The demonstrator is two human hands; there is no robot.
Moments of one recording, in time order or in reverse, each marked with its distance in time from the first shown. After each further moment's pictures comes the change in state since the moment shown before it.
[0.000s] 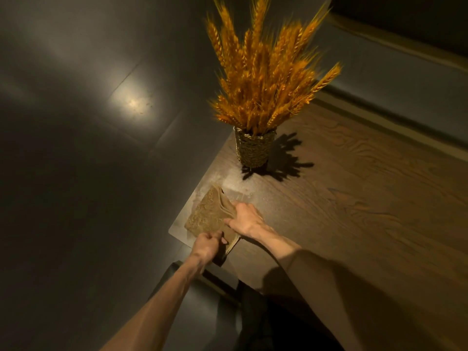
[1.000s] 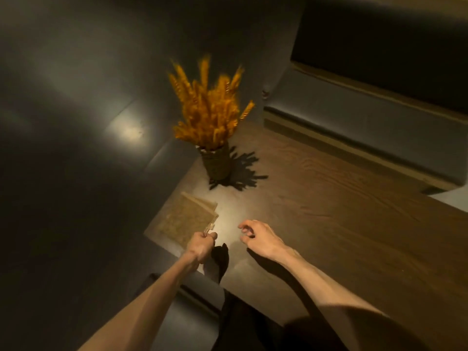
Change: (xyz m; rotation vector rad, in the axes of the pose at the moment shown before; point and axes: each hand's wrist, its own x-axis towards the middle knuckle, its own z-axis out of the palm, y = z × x) left_hand -0.102 0.032 0.078 0.145 -0.004 0.173; right_hand -0.142 0.110 -0.087 0.066 0.050 -0.123
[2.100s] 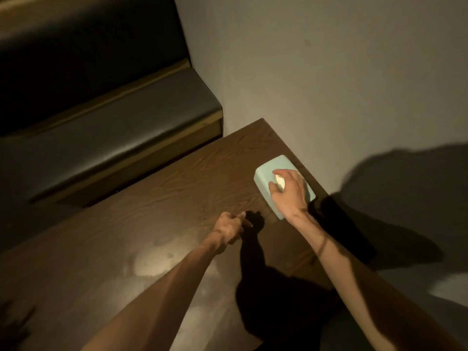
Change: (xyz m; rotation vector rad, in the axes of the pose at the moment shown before) left_hand -0.151 0.144 0.589 0.794 -0.722 0.281; right_hand -0.338 0.455 -0.197 0.415 1.262 0.803
